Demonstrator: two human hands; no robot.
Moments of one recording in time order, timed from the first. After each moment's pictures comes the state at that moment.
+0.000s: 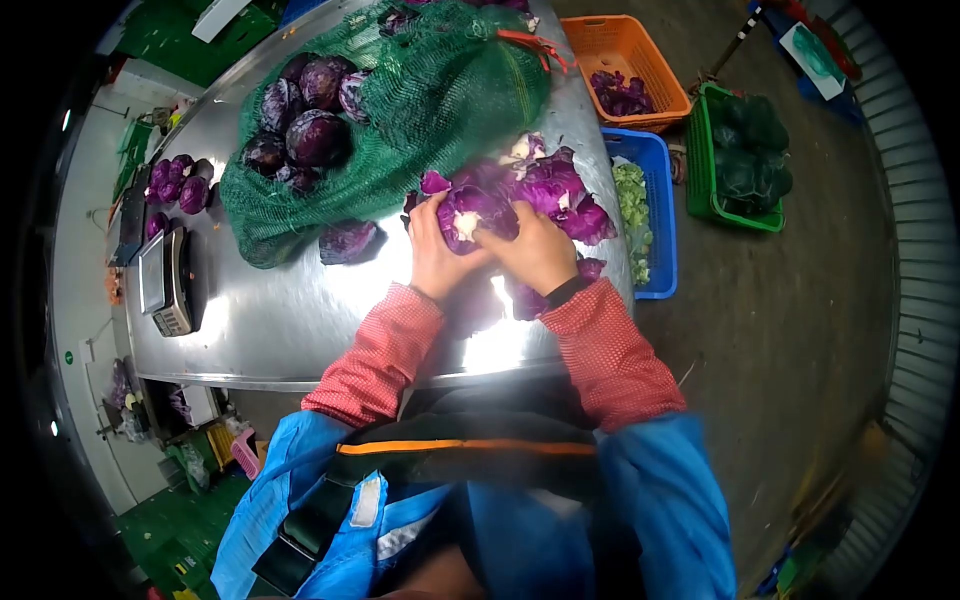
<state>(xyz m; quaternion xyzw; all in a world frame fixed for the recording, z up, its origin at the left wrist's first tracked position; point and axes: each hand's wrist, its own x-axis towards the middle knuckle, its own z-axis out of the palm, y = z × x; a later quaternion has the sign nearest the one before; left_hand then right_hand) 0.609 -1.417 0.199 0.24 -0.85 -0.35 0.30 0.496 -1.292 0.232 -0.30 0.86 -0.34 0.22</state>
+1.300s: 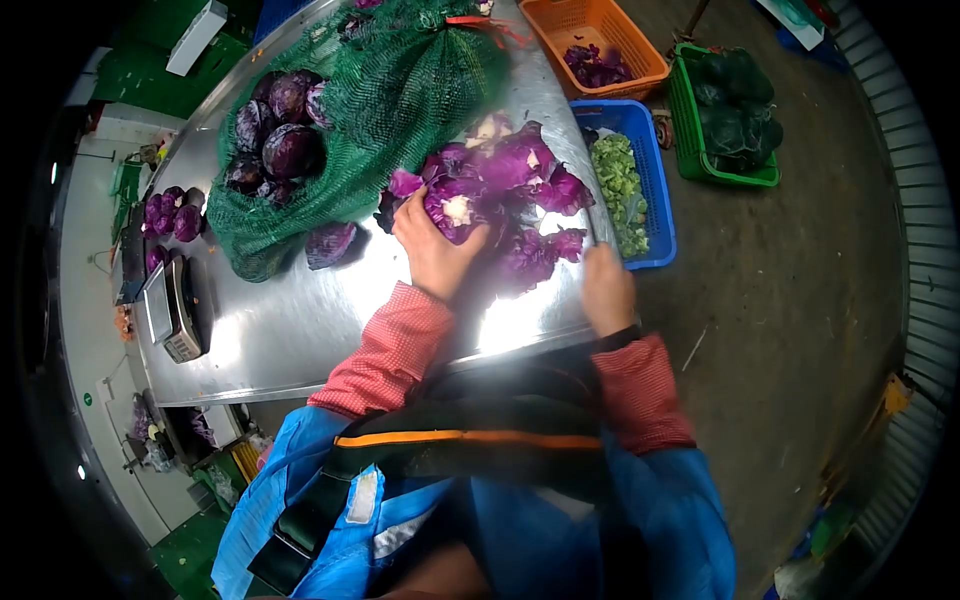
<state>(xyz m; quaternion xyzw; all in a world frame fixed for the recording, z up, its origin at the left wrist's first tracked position) 0.597 -1.371 0.214 0.30 -0.86 -0.30 0.28 0.517 -1.147 0.186 -0.14 0.90 -0.38 0.15</state>
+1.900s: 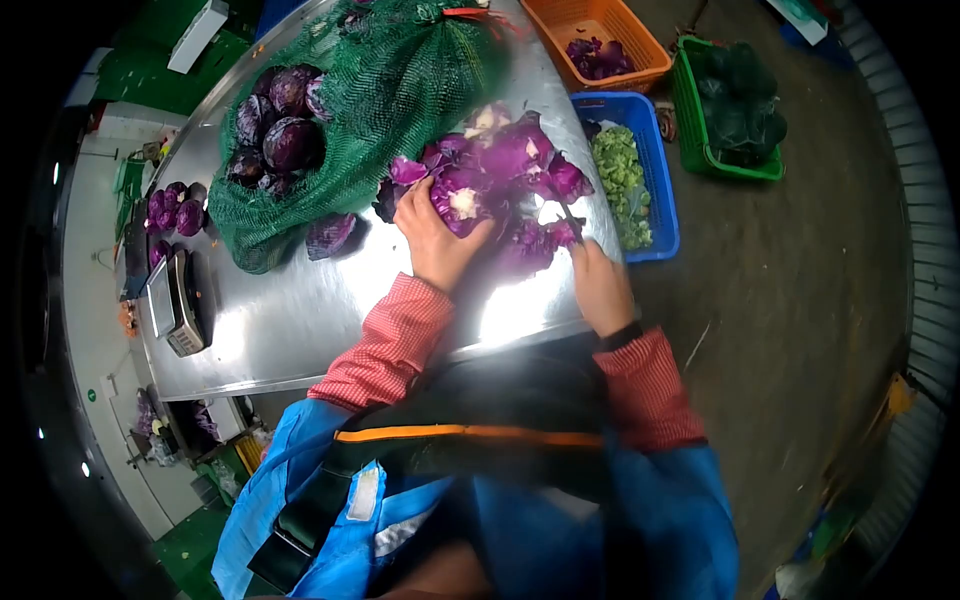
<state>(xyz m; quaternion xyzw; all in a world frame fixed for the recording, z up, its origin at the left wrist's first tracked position) 0.604 -1.367 0.212 0.28 -0.89 -0.25 0.25 0.529 -1.140 0.198 -0.18 0.89 -0.37 0.19</state>
